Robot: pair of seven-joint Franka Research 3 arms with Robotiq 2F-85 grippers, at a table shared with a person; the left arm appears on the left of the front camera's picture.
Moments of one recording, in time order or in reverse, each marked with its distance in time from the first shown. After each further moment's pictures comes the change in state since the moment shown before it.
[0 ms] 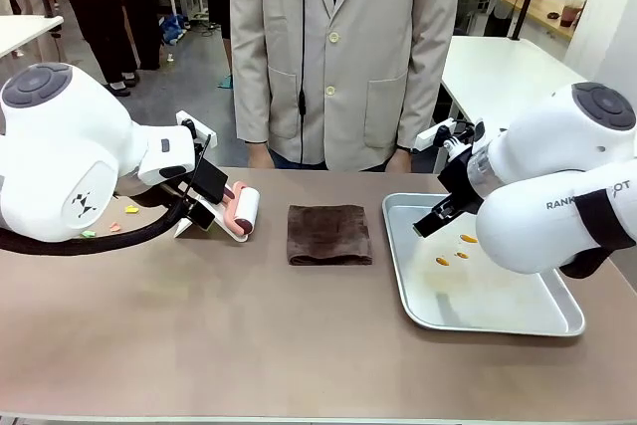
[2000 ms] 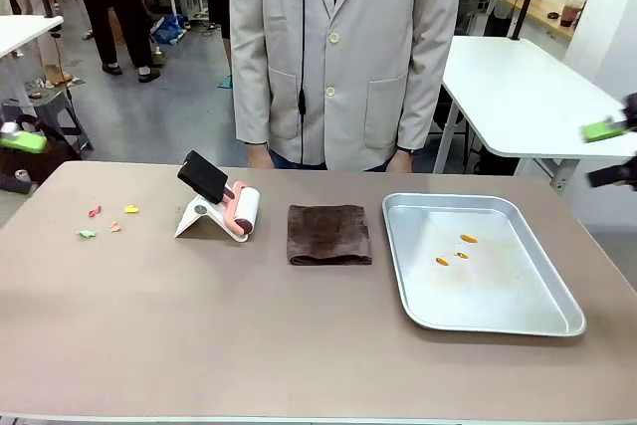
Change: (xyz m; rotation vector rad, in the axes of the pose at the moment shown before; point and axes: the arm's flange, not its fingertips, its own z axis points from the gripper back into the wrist) left arm -0.144 0.186 0.156 -0.871 -0.121 0.786; right arm -0.107 -0.163 0.200 0.840 -0.068 -0.859
